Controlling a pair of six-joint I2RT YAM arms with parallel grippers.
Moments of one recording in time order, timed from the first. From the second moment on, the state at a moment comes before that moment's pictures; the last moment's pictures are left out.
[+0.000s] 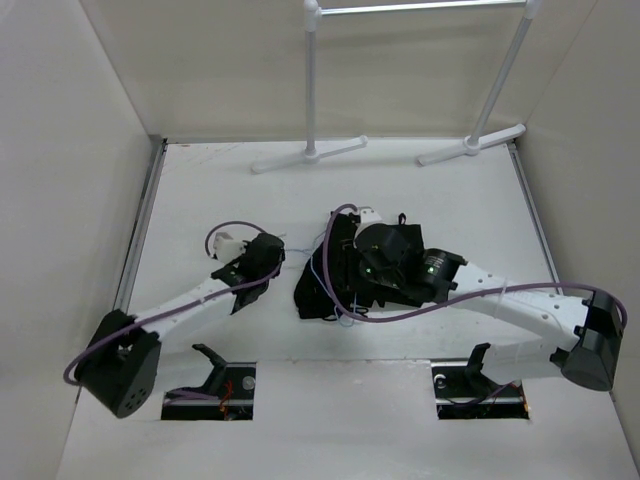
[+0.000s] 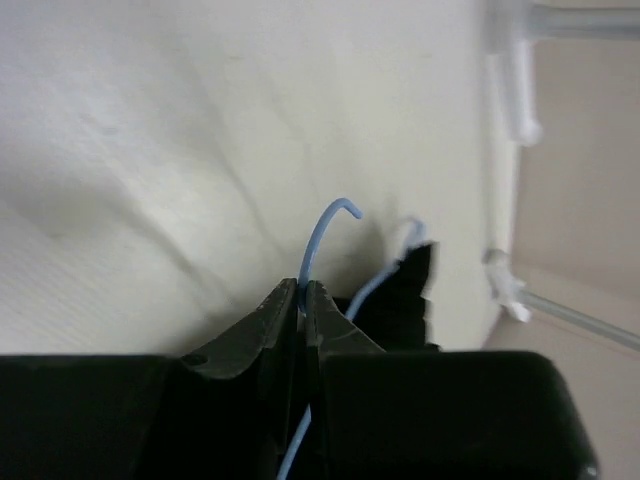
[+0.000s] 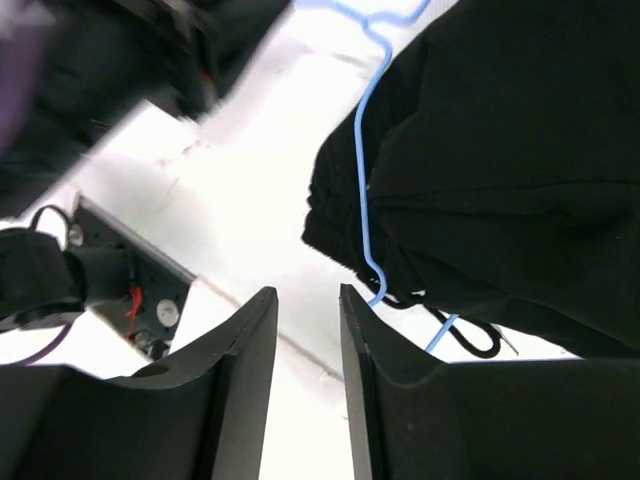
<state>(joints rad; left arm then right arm) -0.62 1.21 0.53 -0.11 -0.51 -1.69 1.03 1.28 1.07 -0.46 0.14 0.71</state>
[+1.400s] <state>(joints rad) -0.95 1.34 1.50 -0.28 -0.74 -0.68 0.74 1.14 1.11 -0.21 -0.25 0.75</state>
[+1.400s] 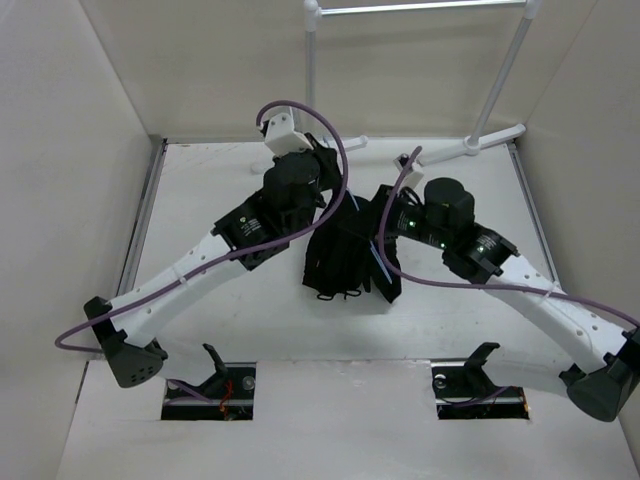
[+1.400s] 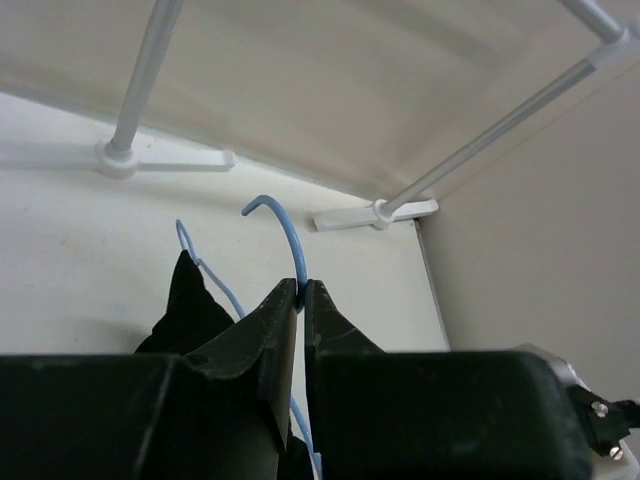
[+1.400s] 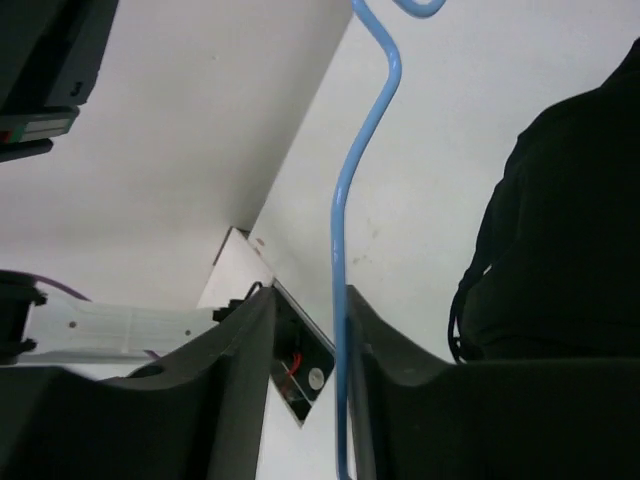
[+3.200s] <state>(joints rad) -0.76 0.82 0.99 -0.43 -0.73 -0.65 0.04 1.67 1.92 -0.26 -0.31 0.83</state>
